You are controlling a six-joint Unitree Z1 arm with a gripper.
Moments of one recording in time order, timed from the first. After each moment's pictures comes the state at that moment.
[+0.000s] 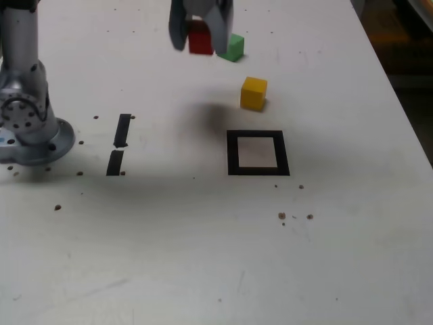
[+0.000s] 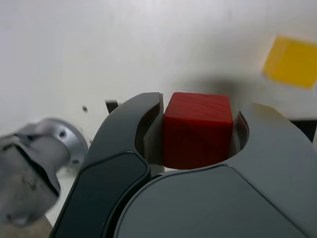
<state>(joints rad) 0.19 1.83 -1.56 1.48 0.13 0.34</state>
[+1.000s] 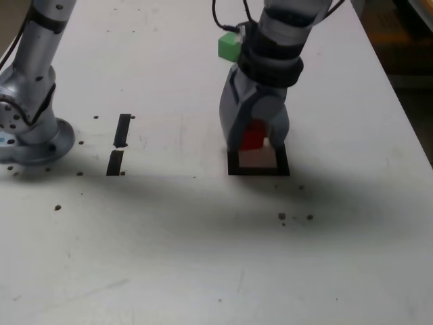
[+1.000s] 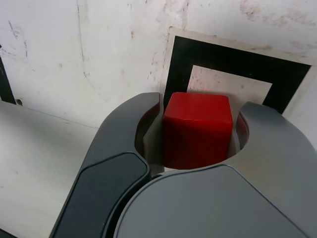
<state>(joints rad) -0.07 2.12 -1.59 1.28 -0.03 -0.22</state>
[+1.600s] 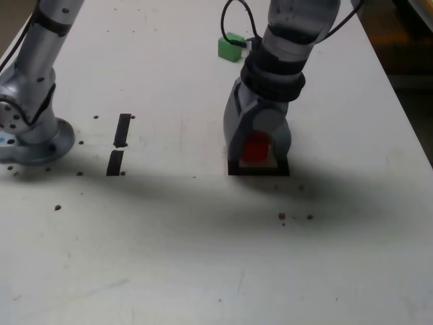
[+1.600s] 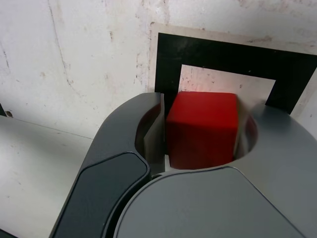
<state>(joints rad) -0.07 2.16 -1.58 1.25 -0.05 -0.15</state>
